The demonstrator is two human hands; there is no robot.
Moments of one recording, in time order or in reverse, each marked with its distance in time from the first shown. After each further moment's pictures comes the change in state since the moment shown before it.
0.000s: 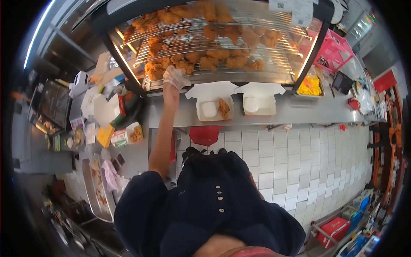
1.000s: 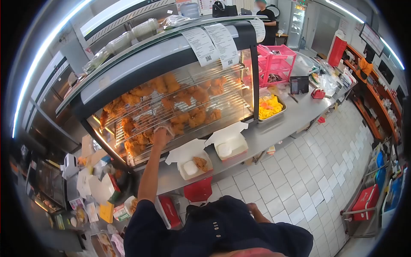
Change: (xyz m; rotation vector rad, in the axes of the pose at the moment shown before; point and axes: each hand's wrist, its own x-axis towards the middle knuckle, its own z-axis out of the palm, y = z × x) left_hand 0.118 -0.046 0.059 1.625 -0.708 0.292; right_hand 0.031 0.016 0.002 -0.195 0.006 0.162
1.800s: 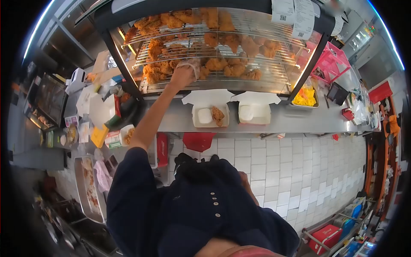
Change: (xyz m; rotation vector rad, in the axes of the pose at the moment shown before) left_hand -0.030 -0.027 0.001 0.065 0.167 0.073; right_hand 0.019 -0.004 -0.013 -0.224 0.019 -0.560
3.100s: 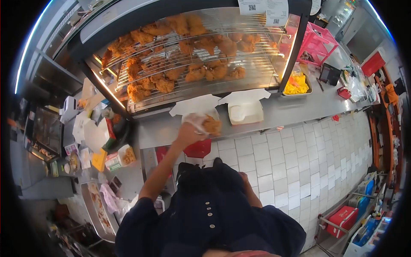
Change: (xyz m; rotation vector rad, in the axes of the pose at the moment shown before) left_hand -0.102 0.177 -0.024 -0.453 -0.110 0.059; right_hand -0.003 -0.015 0.031 0.491 0.172 0.174
